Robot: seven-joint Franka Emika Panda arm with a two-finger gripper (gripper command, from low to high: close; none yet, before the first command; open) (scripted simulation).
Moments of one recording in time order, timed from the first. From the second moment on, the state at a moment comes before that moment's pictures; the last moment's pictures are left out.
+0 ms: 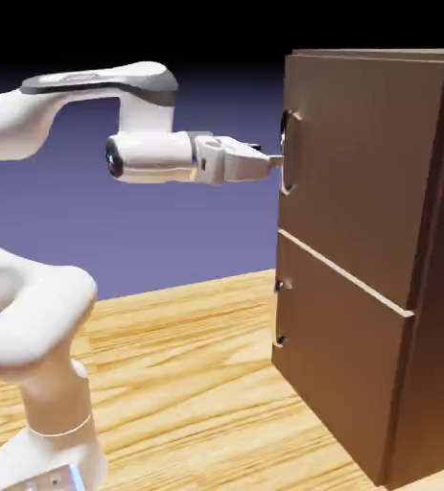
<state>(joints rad) -0.58 -1.02 0.77 -2.51 2.60 3.02 -1.17</state>
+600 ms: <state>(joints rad) -0.52 -0.98 0.69 -2.56 2.57 2.88 -1.23</state>
